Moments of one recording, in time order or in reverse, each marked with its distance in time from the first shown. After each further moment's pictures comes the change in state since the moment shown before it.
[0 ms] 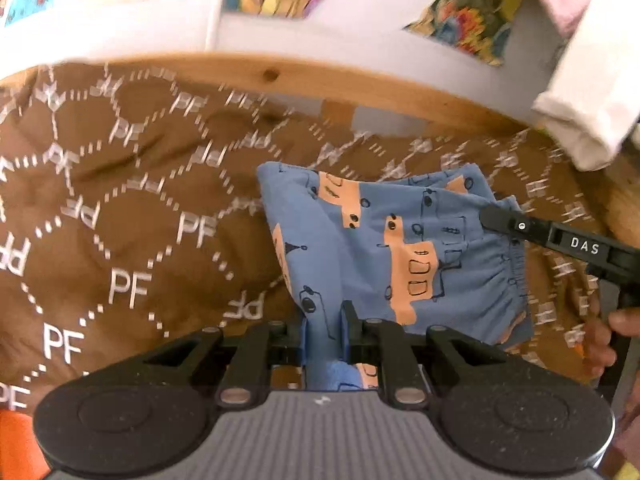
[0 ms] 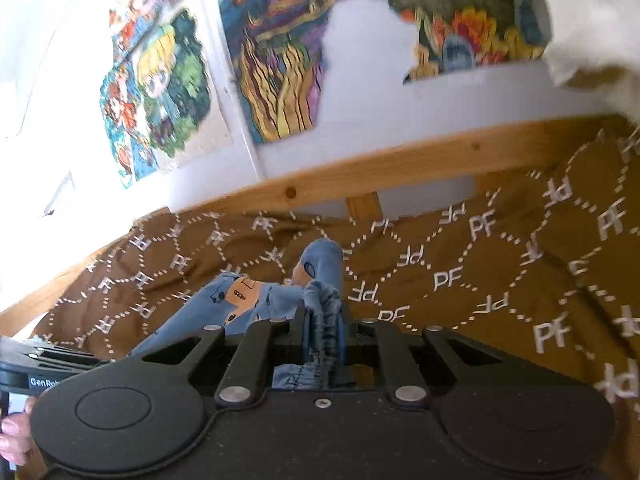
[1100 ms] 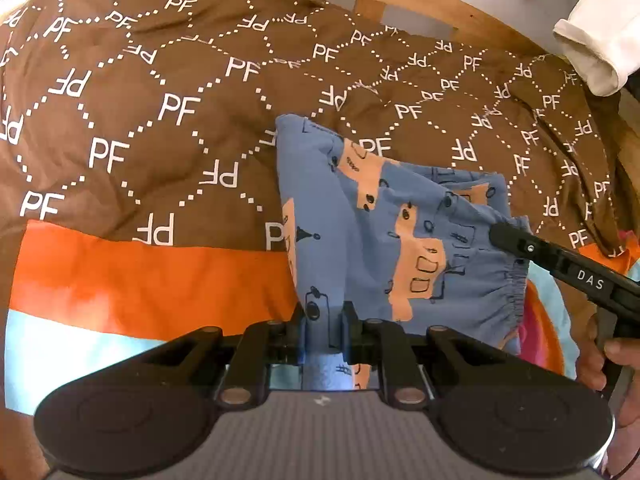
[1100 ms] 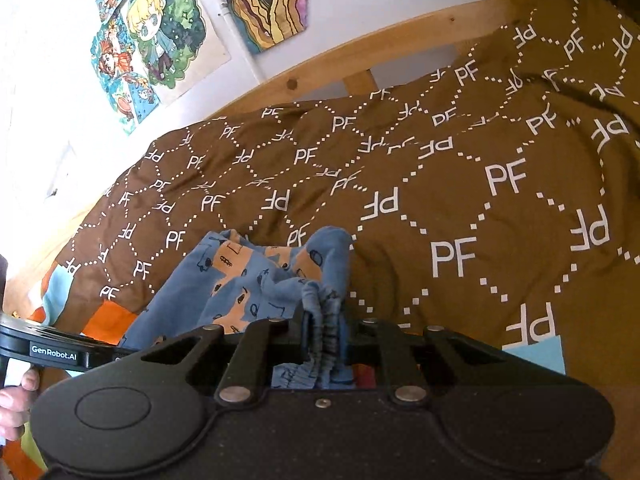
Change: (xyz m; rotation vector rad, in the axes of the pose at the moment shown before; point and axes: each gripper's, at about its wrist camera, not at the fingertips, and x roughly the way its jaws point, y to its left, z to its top) left arm -0.050 0.003 -0.075 -0.075 0.245 0.034; right arm -0.056 0.027 -0.105 0.123 0.154 0.021
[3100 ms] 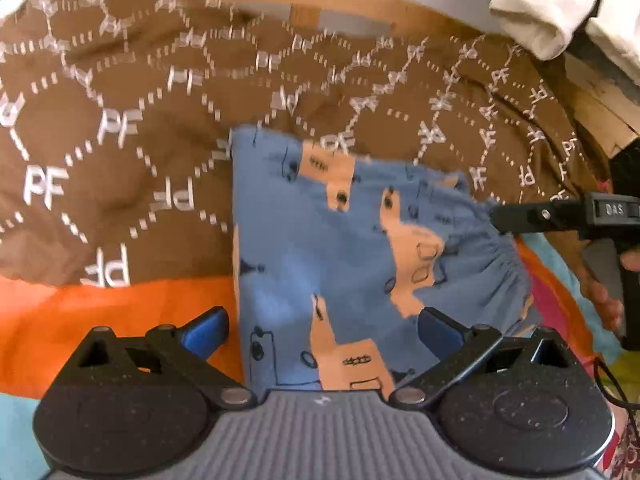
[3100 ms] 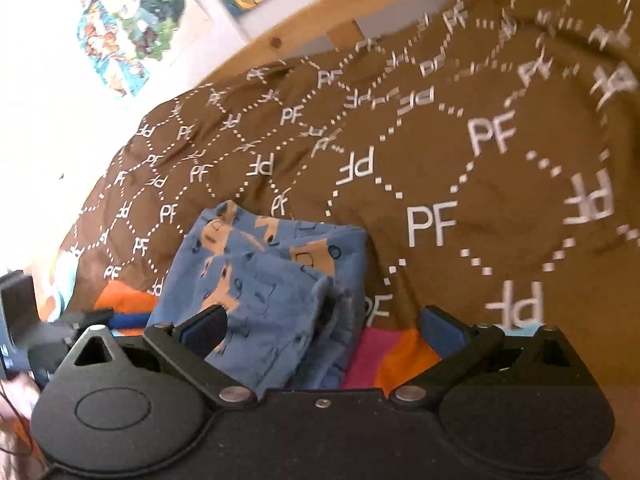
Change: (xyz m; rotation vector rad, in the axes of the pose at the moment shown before) left arm 0.040 0.012 -0.008 0.173 -0.073 -0.130; right arm 0.029 -0.033 0.014 0.087 0.184 0.066
